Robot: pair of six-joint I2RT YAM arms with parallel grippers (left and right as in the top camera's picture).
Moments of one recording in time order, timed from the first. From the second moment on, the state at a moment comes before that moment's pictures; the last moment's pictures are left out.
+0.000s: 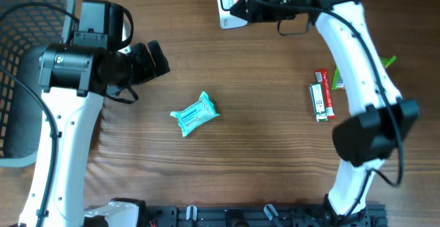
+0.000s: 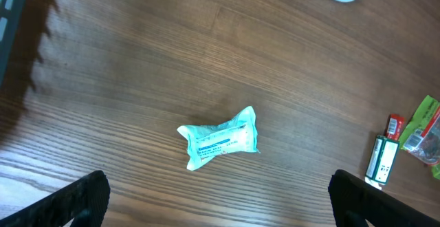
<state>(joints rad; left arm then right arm) -0.14 1.44 1.65 -1.35 0.09 -0.52 0.26 2.08 2.08 -0.90 -0.75 0.17</state>
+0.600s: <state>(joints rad) -0.14 1.44 1.65 -1.35 0.09 -0.52 0.18 2.60 2.09 0.03 -1.26 0.78</state>
